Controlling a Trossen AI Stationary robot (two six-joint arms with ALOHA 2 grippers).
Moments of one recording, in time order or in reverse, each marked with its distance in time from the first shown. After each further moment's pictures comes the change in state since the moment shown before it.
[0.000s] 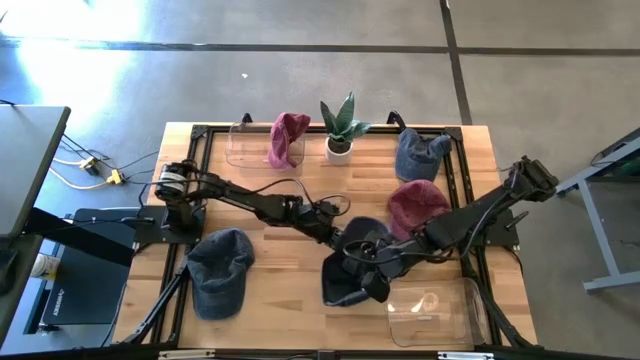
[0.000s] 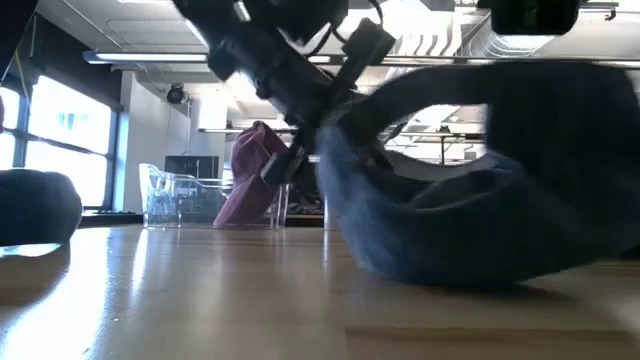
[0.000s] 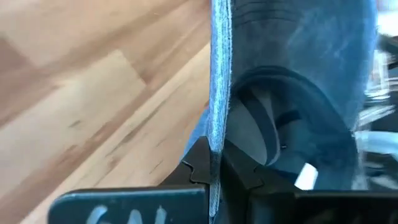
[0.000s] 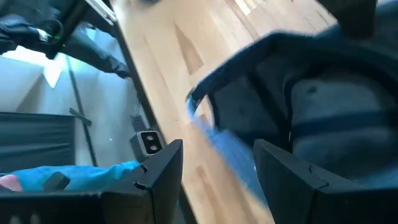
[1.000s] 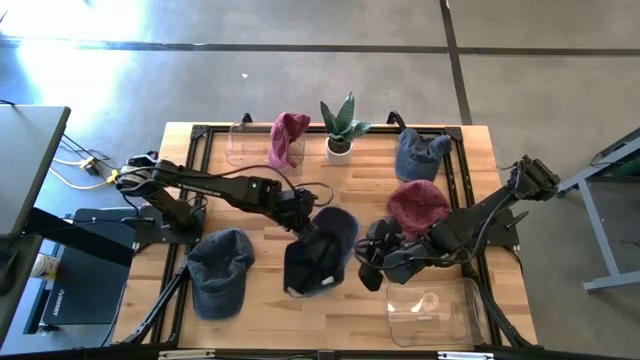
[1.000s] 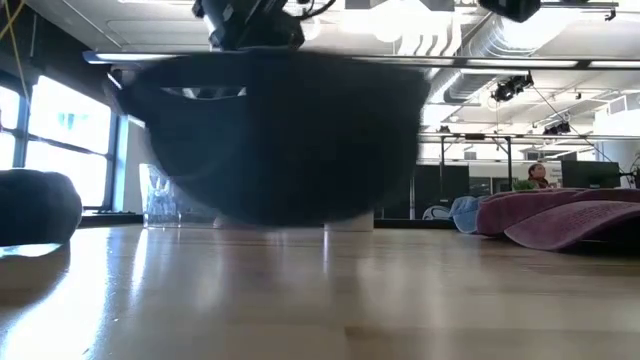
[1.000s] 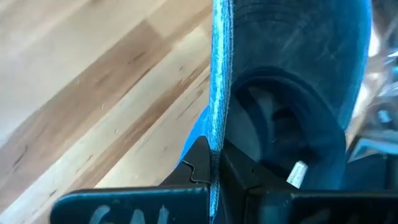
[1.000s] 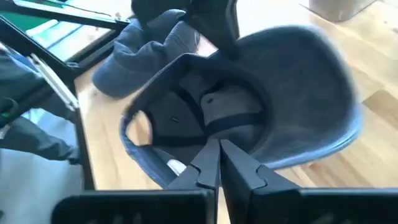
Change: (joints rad) left arm -0.011 -0.290 0.057 -0.620 -0.061 0.142; right arm 0.043 -0.006 0.000 0.024 0.480 -0.132
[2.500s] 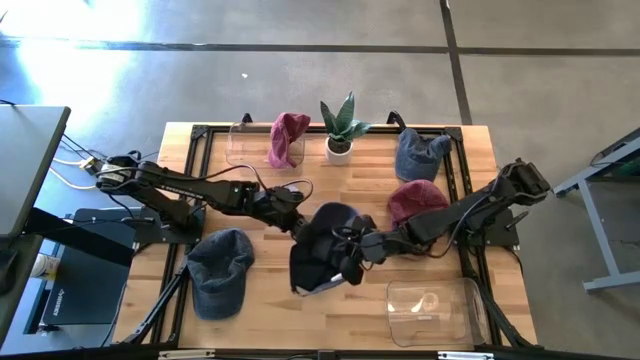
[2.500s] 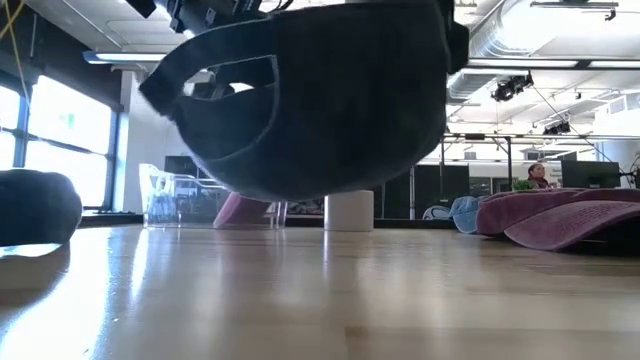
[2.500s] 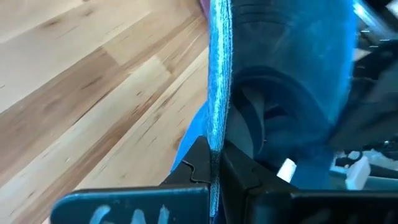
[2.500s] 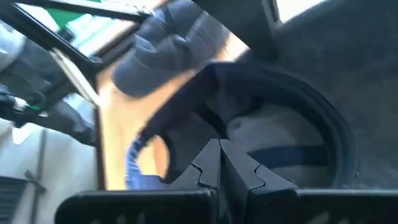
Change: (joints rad) left arm -0.001 -0.166 -0.282 0.440 -0.008 -0.054; right arm -0.161 0.090 -0.099 0.340 -0.243 -0.160
